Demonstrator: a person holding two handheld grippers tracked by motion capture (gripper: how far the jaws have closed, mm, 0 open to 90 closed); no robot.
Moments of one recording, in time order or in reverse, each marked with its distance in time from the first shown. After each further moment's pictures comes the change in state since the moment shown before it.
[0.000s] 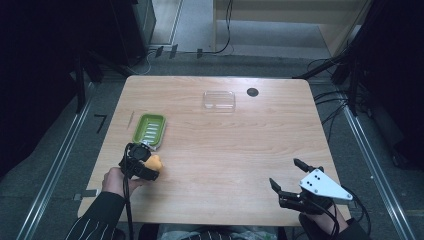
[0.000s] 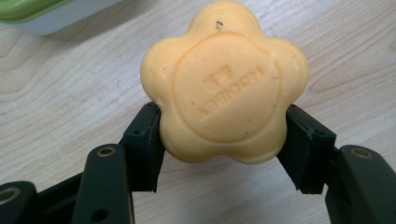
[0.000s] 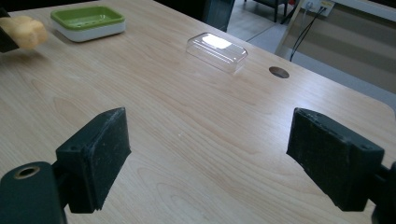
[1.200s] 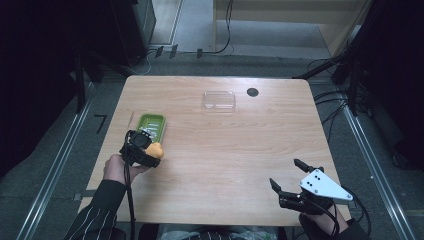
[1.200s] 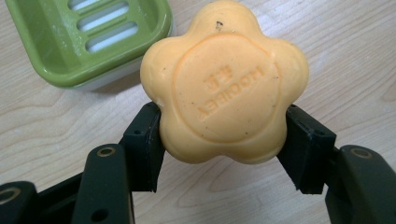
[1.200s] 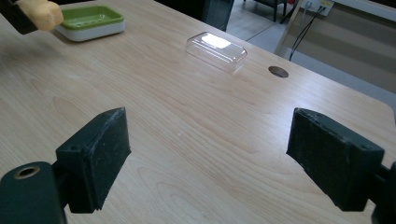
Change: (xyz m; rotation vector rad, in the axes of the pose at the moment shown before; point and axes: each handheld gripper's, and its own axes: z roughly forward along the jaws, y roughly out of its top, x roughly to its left) left arm 0.011 0.028 -0.011 -0.049 0.013 0.009; right arm 0.000 0.000 -0.001 0.001 -0.002 0.001
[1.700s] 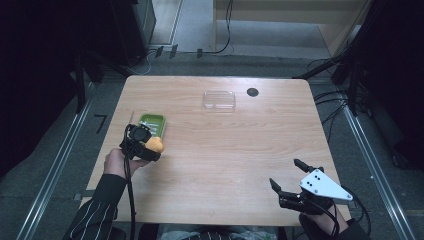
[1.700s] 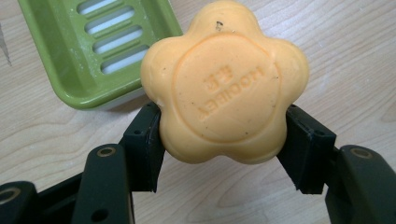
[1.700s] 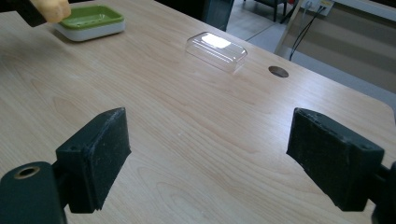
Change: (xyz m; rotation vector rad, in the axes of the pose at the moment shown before) left arm 0.009 0.014 -0.003 -0.017 -0.005 -0.004; right arm 0.000 0.000 0.000 0.001 0.000 -0.001
